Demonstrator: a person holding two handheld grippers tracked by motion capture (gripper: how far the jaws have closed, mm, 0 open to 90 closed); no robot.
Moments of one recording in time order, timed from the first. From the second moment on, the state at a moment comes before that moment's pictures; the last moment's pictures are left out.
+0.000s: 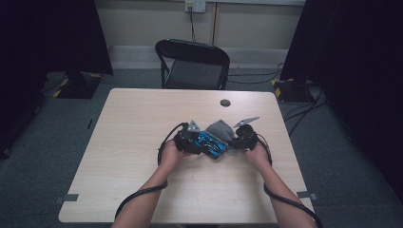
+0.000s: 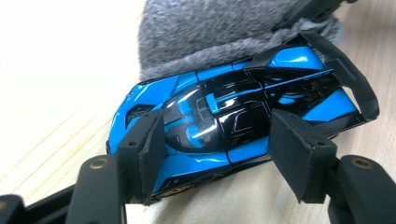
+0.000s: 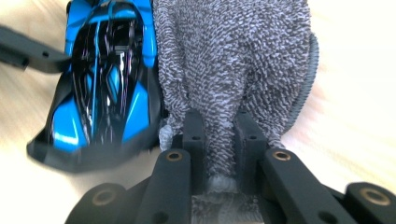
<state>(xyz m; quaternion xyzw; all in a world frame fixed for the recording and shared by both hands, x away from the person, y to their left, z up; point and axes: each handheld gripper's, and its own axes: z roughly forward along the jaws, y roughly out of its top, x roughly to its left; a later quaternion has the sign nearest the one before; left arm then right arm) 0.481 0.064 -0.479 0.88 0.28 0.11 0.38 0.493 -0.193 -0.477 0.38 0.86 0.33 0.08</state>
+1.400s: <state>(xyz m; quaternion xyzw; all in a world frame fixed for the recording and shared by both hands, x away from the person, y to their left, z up) 0.480 0.062 -0.477 0.88 0.28 0.11 0.37 0.403 -0.258 -0.468 0.36 0.87 0.34 0.05</state>
